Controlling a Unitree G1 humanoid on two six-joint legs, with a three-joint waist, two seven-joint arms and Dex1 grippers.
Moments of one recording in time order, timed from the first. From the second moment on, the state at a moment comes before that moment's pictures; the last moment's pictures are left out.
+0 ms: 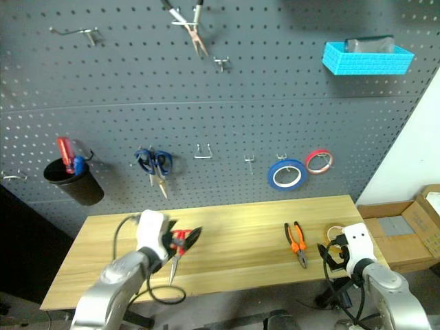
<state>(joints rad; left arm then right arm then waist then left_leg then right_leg) -0.01 0.37 -0.03 -0.28 -0.26 0.56 -0.43 0.18 -0.52 -0.12 -0.23 0.25 0.57 0.39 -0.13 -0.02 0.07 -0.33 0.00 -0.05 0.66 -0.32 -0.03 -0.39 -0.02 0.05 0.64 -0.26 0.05</state>
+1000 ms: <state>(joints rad) -0.73 0.11 -0.46 0.64 0.00 -0.02 -1.04 -0.33 -0.54 -0.01 0.56 0.09 0.34 0.59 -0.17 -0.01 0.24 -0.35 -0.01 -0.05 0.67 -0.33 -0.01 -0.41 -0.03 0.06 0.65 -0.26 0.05</state>
